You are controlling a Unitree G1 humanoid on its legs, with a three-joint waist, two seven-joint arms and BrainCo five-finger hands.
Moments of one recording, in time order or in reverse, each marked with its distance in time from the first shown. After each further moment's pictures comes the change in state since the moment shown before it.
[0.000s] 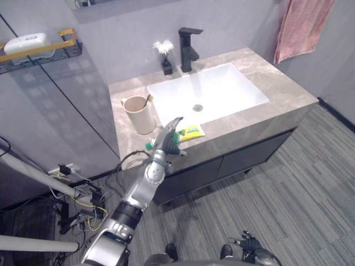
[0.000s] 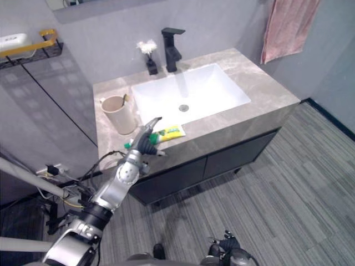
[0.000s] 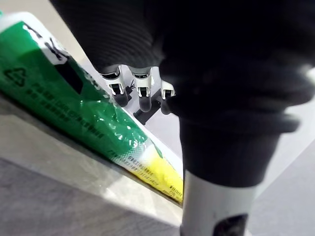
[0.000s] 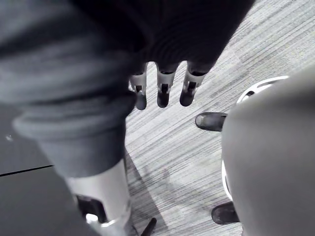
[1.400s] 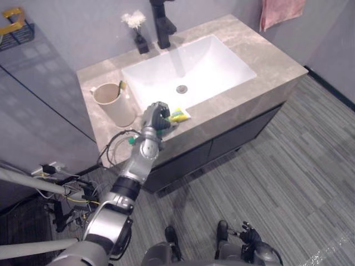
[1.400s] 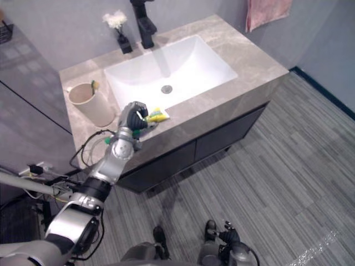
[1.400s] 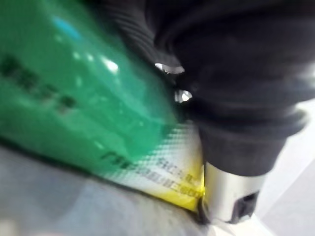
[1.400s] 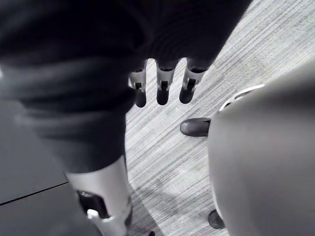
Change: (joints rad) left arm -0.252 0.019 0.098 0.197 0.036 0.017 0.091; right arm -0.001 0.002 0.008 -0.064 0.024 -0.036 -0.023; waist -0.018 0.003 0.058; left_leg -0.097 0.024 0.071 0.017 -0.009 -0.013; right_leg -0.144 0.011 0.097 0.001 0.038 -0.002
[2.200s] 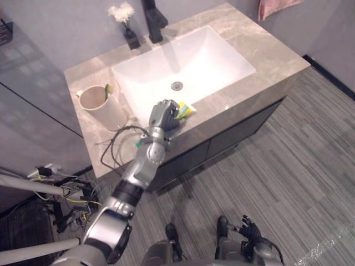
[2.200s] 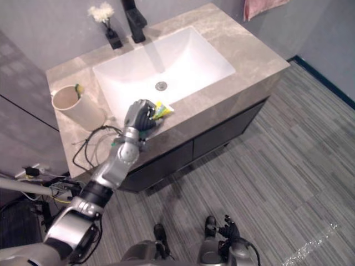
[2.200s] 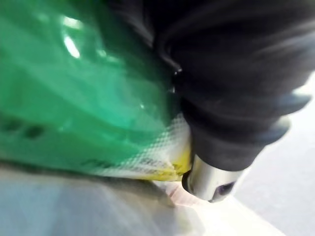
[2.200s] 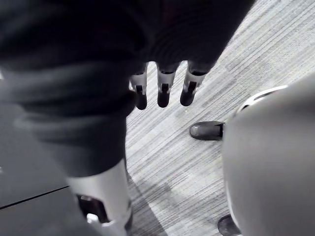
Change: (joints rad) left arm 0.101 0.007 -0.093 -0.216 0.071 -0.021 0.037; right arm -0.008 -0.013 0.043 -0.020 -0.001 -0.041 -0.018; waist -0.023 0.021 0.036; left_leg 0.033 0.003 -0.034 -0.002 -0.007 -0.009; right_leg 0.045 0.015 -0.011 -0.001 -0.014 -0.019
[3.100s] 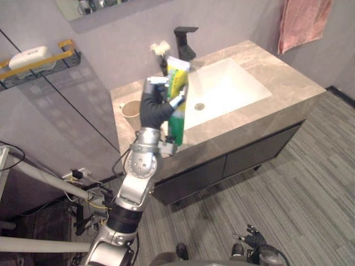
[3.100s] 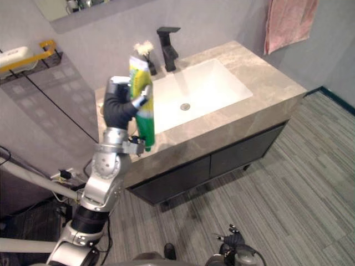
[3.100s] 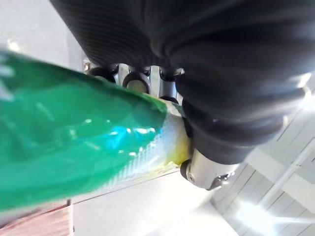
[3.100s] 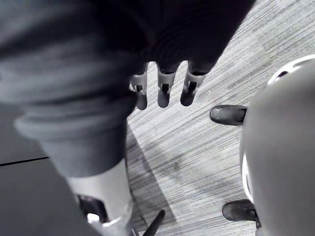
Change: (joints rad) left arm 0.165 -0.070 0.108 -0.561 -0.739 -0.168 -0.078; right arm 0.020 -0.035 0.021 0.077 -0.002 0.024 0.024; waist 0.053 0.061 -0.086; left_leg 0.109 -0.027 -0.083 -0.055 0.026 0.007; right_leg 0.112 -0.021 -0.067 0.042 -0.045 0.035
